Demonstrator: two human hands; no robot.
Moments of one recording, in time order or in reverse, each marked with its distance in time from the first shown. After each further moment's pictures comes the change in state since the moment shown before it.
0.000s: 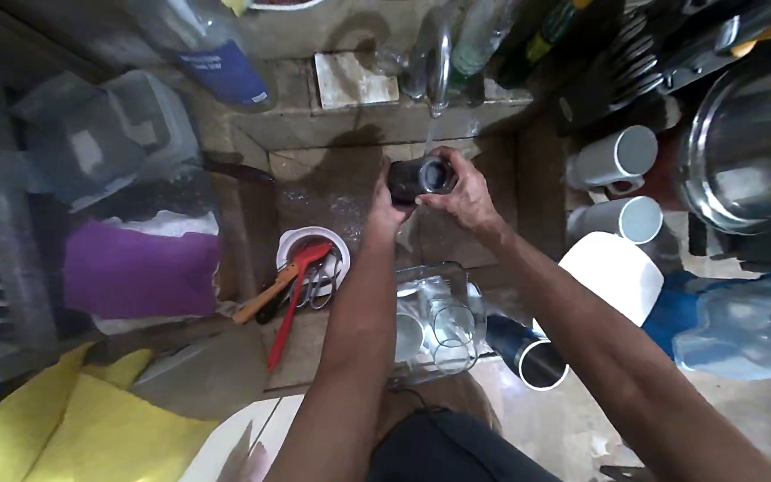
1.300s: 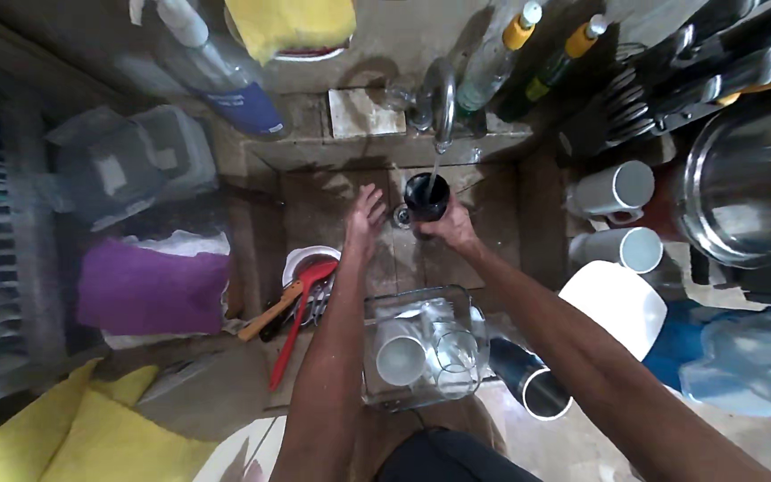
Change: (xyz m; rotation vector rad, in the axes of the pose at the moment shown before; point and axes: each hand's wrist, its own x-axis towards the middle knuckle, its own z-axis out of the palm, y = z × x) left_hand -0.060 0.049 -0.010 0.616 0.137 0.383; right_hand 0.016 0.023 0.036 0.093 0.004 0.265
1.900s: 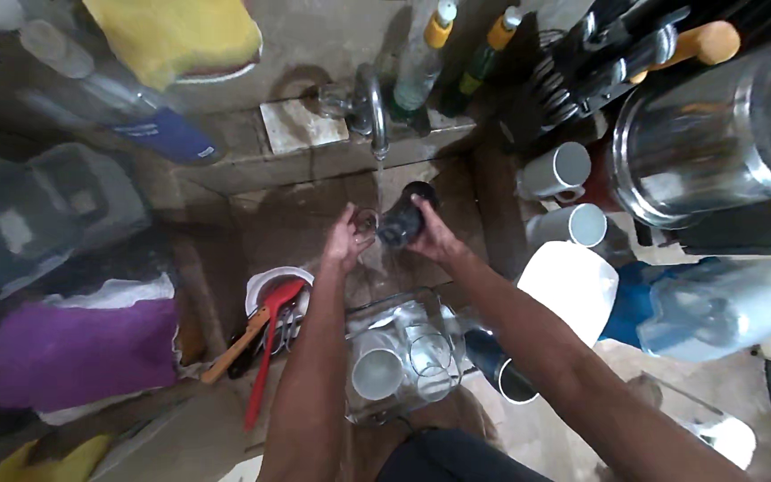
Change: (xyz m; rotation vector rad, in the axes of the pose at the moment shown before) left_hand 0.010 -0.025 0.028 0.053 -0.178 -0.268; right_hand -0.008 0.032 -0.016 0.991 -0.095 0.622
